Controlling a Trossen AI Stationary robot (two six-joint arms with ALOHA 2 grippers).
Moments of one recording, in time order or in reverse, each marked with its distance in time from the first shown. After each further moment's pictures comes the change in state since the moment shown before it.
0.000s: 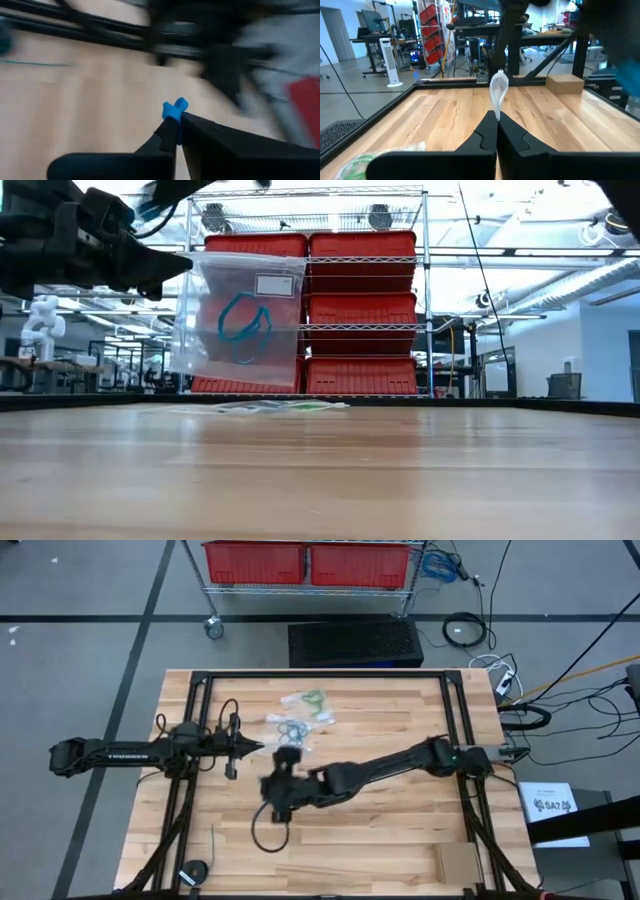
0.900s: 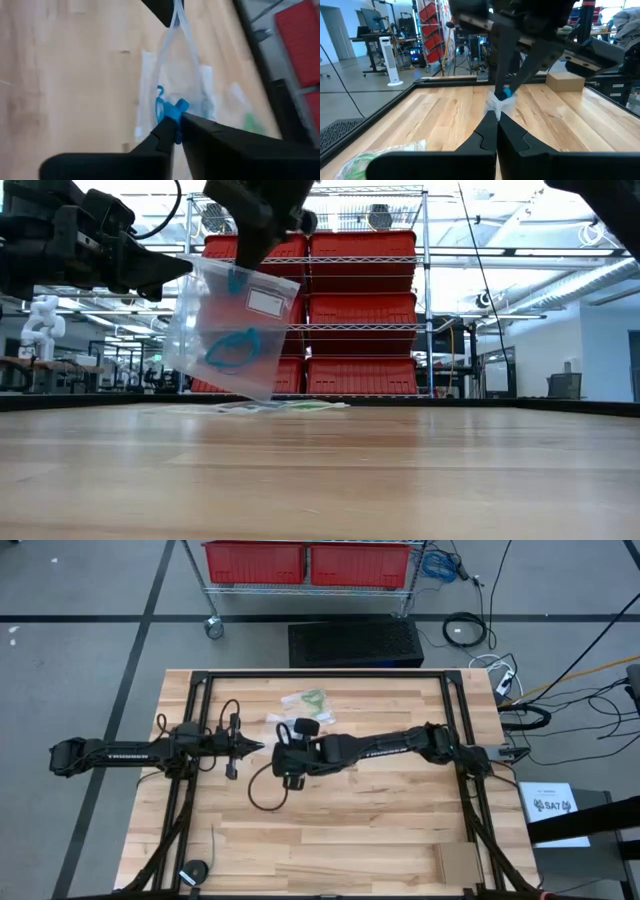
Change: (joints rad) left arm 0.000 0.001 0.000 -0.007 0.000 0.005; right arm -0.138 0.000 -0.005 -0.284 -0.081 0.147
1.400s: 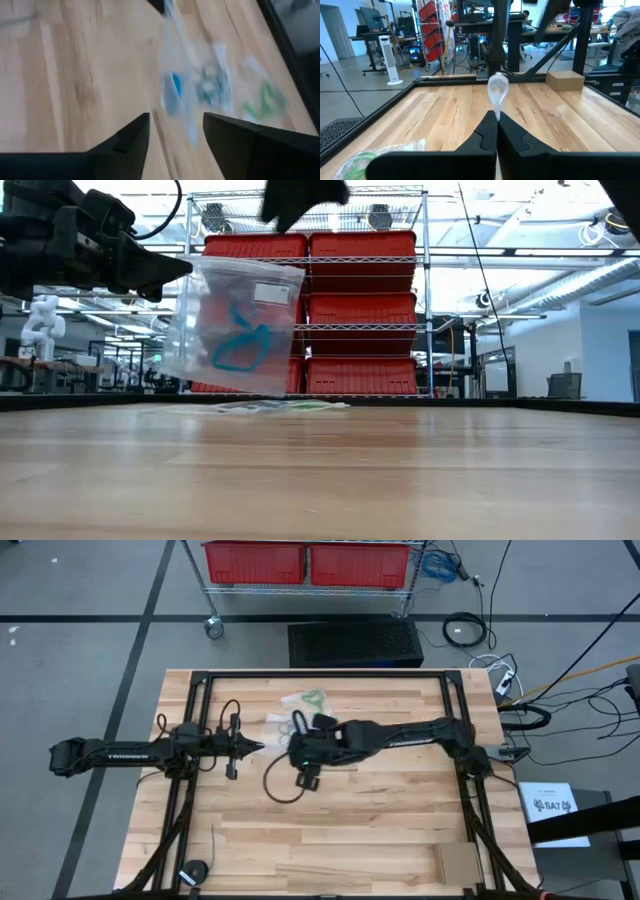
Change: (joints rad) left arm 0.000 0.000 0.000 -0.006 0.000 0.000; right arm 0.021 -0.177 0.002 -0.223 -0.159 0.187
